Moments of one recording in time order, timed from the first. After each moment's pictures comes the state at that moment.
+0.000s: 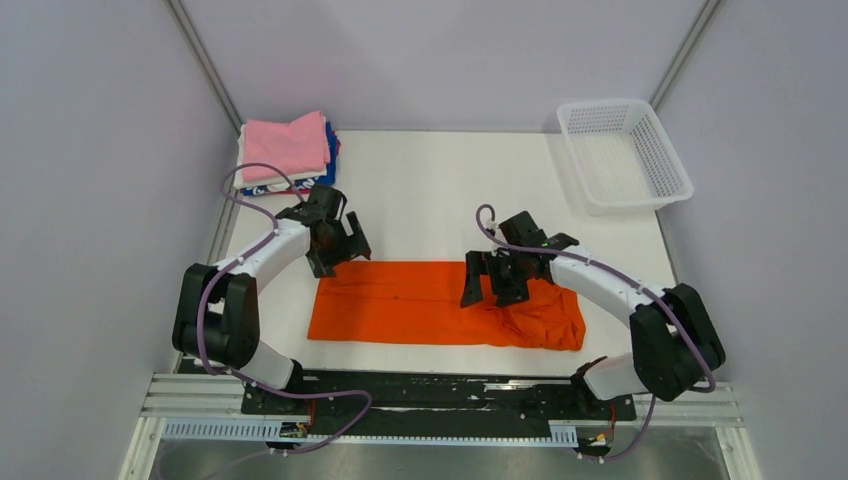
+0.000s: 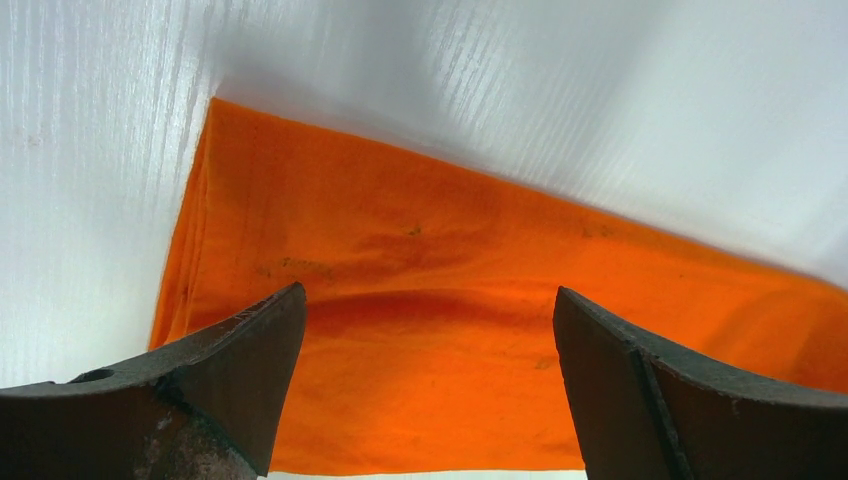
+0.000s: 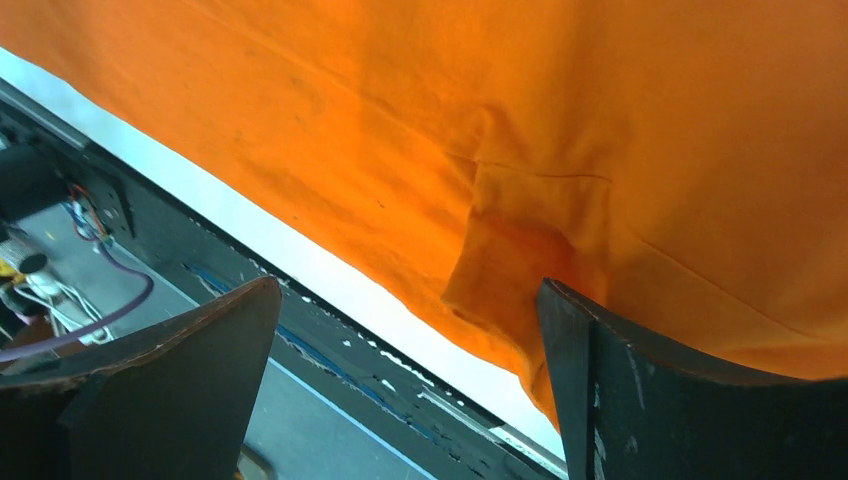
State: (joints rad) left arm -0.26 1.52 0.98 -0.63 0.02 -0.69; right arm 0.51 1.38 0.85 -0.58 -0.42 0.44
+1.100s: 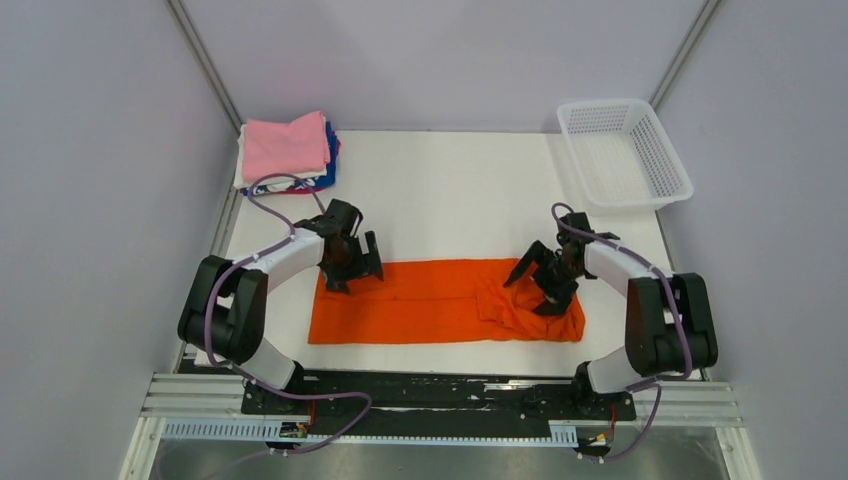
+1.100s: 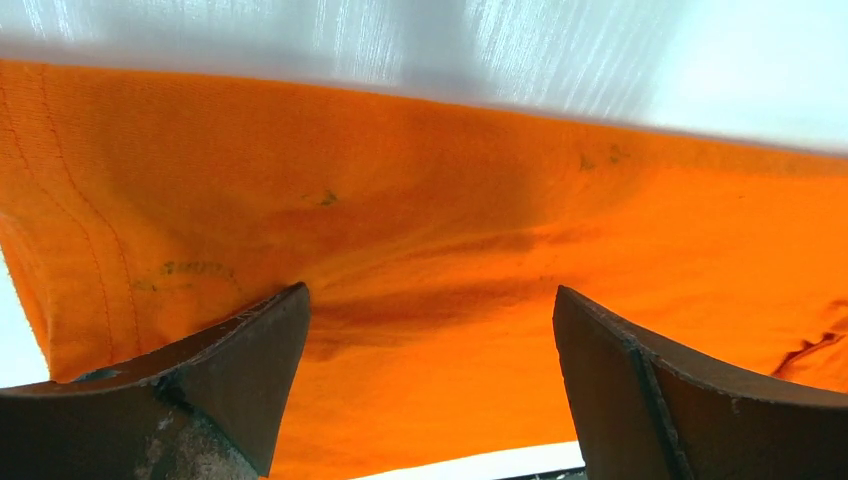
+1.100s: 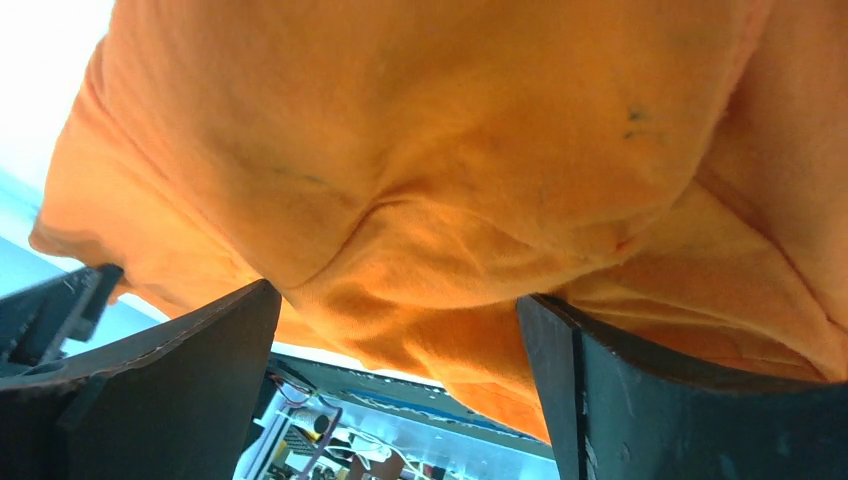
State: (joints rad) left arm -0.35 1.56 0.89 -0.58 0.09 -0.63; right arm 0.10 1.45 0.72 -0.62 -0.36 0.80
